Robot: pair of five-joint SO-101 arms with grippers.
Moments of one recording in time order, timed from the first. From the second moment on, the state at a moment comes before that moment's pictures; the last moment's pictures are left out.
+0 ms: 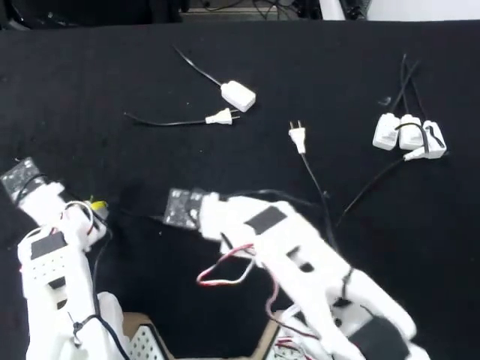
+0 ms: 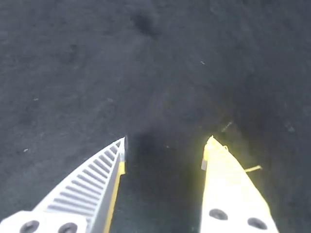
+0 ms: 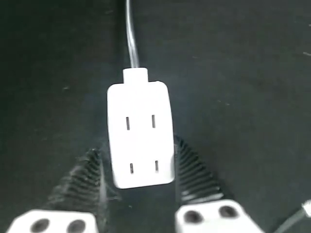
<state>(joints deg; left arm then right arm) -30.1 -51.3 75.2 41.4 11.1 -32.4 -30.1 61.7 46.0 46.9</state>
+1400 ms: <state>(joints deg) -26.7 -51.3 75.2 41.6 9.5 1.3 22.7 10.0 45.0 9.5</state>
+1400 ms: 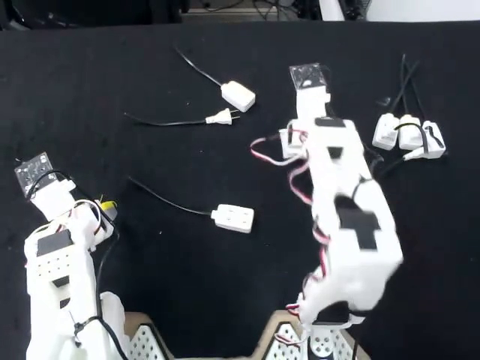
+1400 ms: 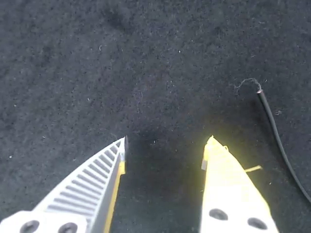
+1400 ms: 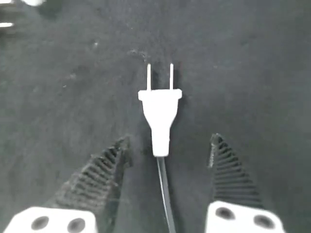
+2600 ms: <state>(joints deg) -26.7 -51.3 75.2 41.6 9.5 -3.3 3.4 34.4 45.8 27.4</state>
